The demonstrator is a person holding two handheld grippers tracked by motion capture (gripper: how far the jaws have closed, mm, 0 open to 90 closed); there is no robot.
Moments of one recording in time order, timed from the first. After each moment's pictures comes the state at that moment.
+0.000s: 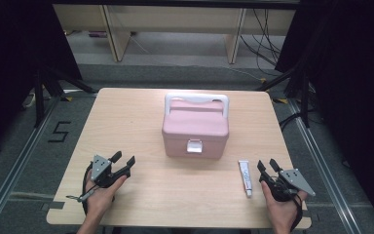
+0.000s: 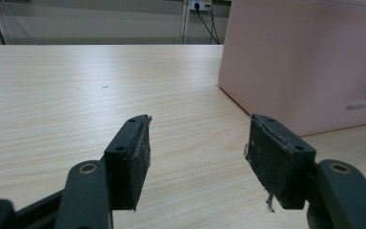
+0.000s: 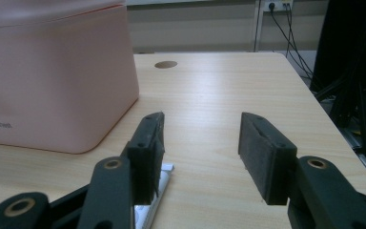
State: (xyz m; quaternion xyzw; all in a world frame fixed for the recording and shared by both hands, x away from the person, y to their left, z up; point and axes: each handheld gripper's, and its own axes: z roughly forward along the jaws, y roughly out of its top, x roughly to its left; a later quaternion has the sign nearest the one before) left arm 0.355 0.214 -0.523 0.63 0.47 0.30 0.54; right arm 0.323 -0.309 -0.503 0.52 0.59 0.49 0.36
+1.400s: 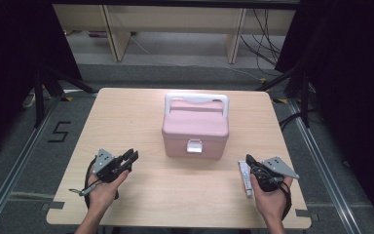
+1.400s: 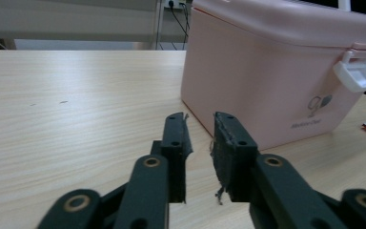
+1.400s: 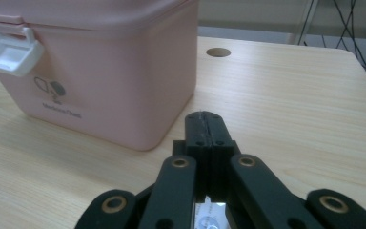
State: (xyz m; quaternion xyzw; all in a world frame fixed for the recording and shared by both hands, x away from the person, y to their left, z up) left arm 0.357 0.196 -0.493 0.64 0.45 0.25 0.56; right arm 0.337 -0.266 -0.471 0.49 0.67 0.47 0.30
